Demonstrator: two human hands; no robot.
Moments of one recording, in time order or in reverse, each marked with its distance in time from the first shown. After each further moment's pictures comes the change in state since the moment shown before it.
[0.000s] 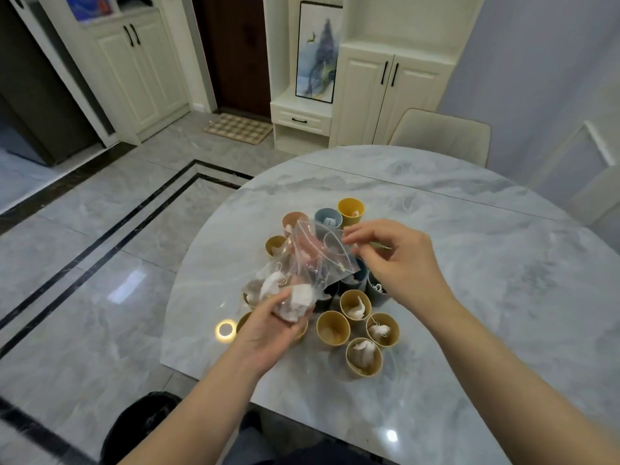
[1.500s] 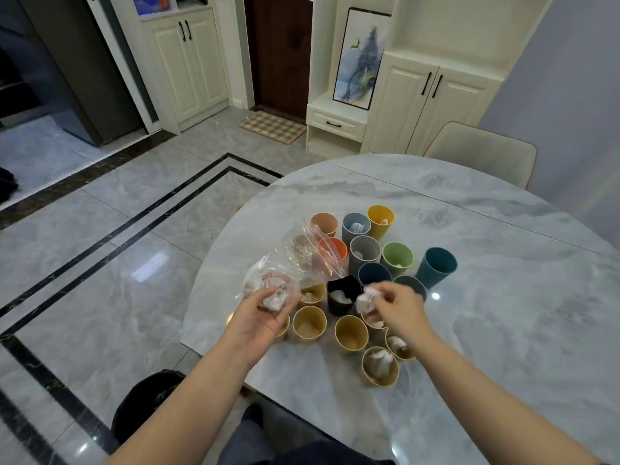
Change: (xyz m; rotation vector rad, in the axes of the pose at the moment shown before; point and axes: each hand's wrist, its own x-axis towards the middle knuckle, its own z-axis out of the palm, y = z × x) left_hand -0.014 0.034 -0.027 -0.167 0.109 0.176; right_hand -0.020 0.110 0.067 -0.071 -0.169 0.552
